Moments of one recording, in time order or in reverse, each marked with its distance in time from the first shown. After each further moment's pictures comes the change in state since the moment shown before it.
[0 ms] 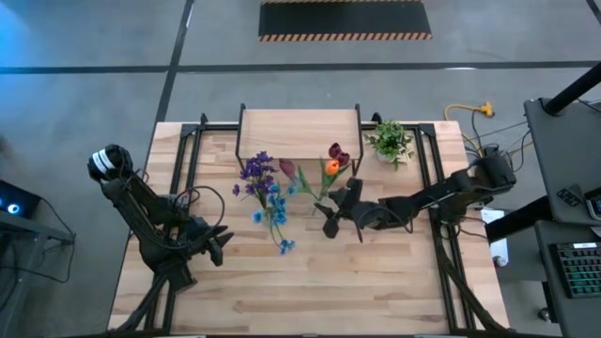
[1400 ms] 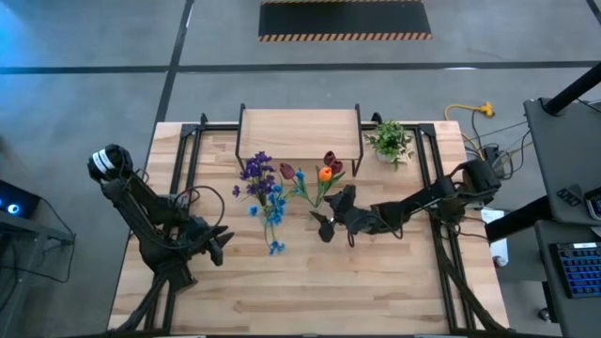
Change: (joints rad) left arm 0.000 0.000 0.000 0.007 0.000 -0.009; right arm 0.007 0.140 0.000 0.061 0.000 0.136
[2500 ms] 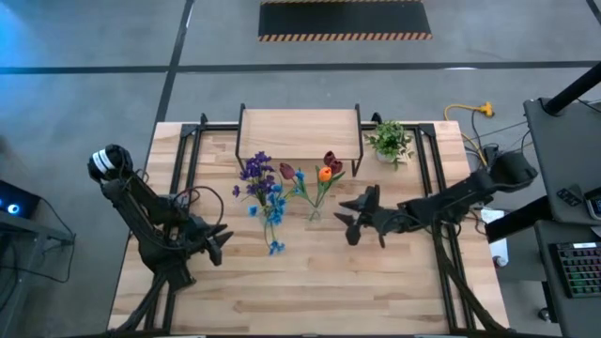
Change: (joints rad) left arm -0.012 0.000 -0.002 -0.035 -0.027 0.000; right arm 0.085 -0.329 -0.222 -0.139 -0.028 0.097
